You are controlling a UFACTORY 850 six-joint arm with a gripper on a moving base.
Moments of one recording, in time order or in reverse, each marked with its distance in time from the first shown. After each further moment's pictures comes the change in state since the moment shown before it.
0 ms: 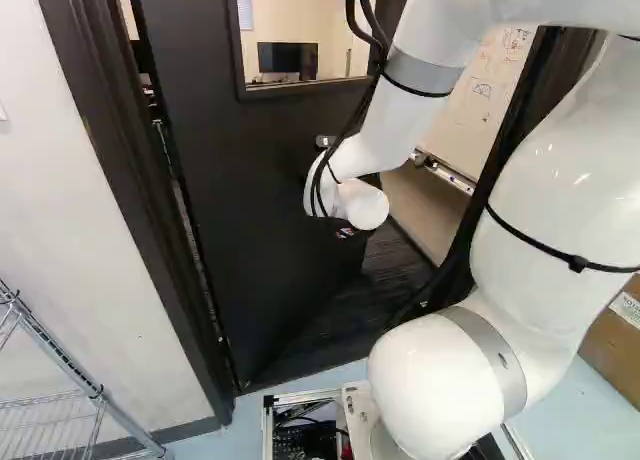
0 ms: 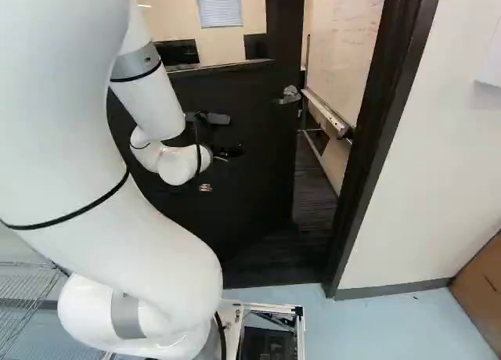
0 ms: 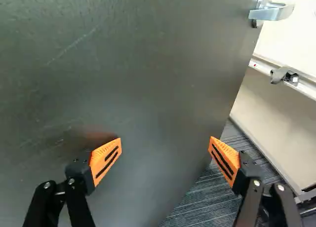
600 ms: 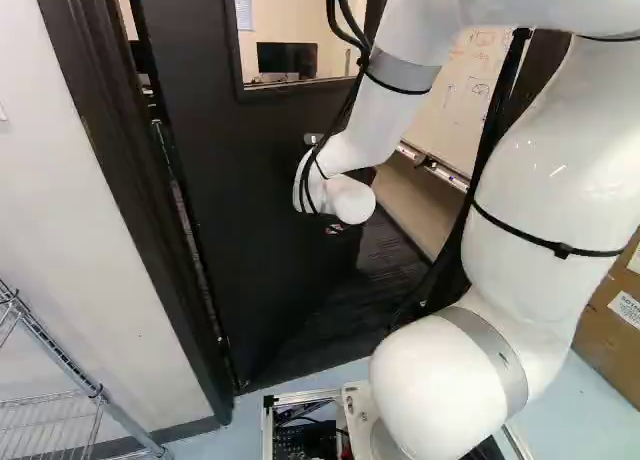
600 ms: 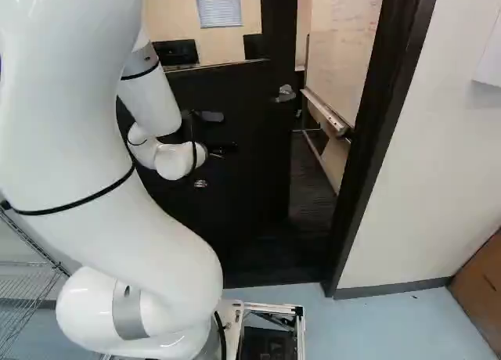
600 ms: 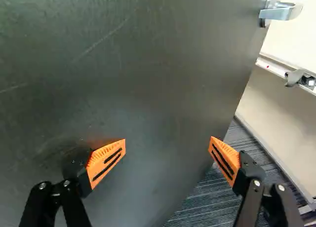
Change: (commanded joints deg) arm 3.1 -3.4 -3.6 0.2 0.0 0.0
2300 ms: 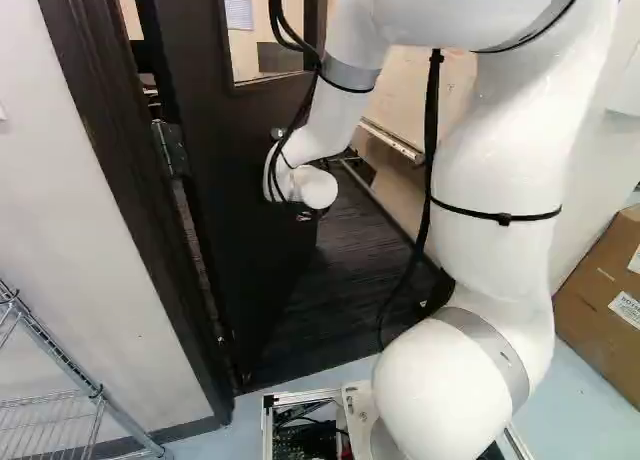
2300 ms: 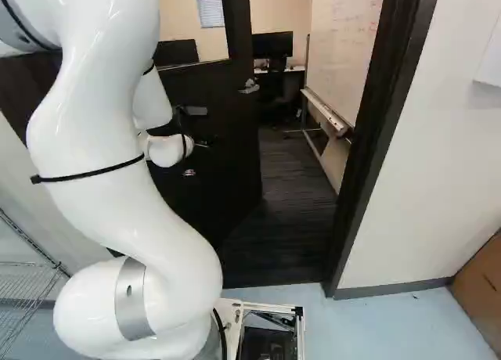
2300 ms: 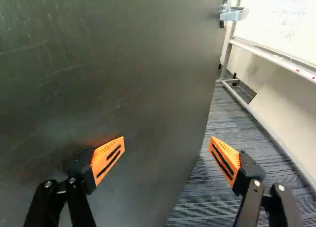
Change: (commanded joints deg) arm 6.5 -11.2 -12.6 0.0 0.0 0.0
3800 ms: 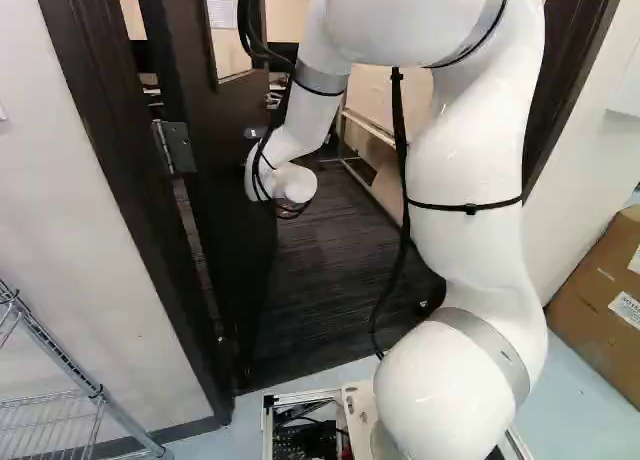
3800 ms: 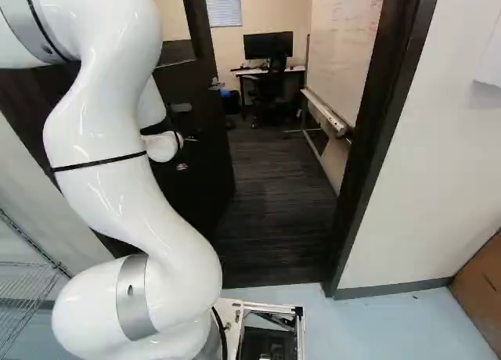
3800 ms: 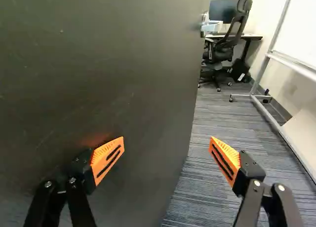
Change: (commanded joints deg) arm 3.6 -6.5 -7.9 -8.4 0.7 0.0
